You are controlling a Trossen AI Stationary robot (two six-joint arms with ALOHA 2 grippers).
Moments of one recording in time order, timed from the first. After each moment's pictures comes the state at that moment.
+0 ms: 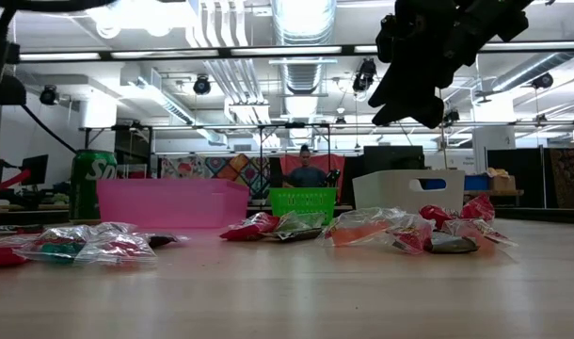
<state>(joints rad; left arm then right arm) -0.84 1.57 0.94 -1.07 -0.10 -0.82 -0.01 1.25 0.75 -0.18 -0.05 0.51</state>
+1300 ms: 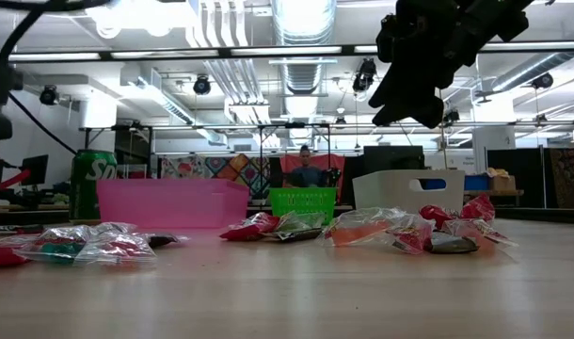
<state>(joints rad) -0.84 1.44 0.76 -0.80 -0.15 -1.00 -0.01 1.25 0.75 -0.18 -0.05 0.50</state>
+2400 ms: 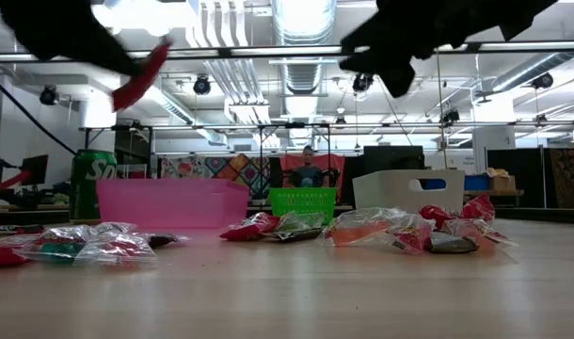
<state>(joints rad) -0.75 1.44 0.95 -0.69 -1.03 -1.08 0.11 1.27 0.68 0.30 0.05 0.28</state>
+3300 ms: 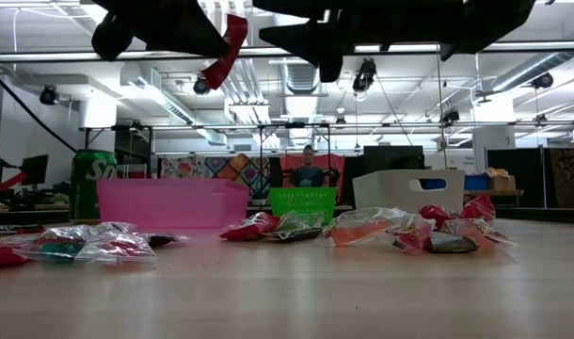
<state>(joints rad) -0.57 1.57 0.99 -0.23 -1.26 -0.88 0.15 1.69 0.84 0.89 0.14 0.11</state>
